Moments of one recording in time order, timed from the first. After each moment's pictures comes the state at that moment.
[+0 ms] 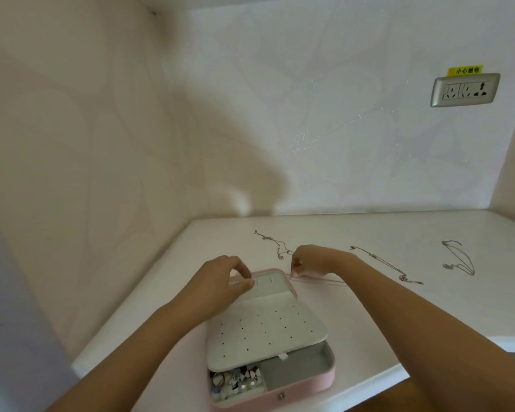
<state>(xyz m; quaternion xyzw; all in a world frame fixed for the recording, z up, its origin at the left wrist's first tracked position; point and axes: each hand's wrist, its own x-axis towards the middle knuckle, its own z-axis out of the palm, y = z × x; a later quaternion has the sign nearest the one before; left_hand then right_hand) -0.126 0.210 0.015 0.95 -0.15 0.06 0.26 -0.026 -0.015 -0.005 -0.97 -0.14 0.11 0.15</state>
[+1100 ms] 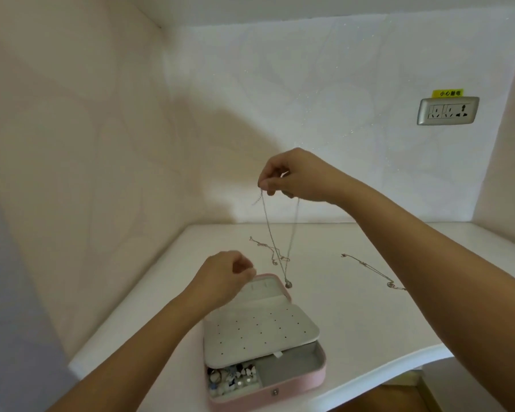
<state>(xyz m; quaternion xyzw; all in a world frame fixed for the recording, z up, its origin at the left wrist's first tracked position) -0.124 0.195 0.026 0.93 -0.14 0.08 0.32 -0.105 0.012 0.164 -0.90 -0.28 -0.15 0.31</state>
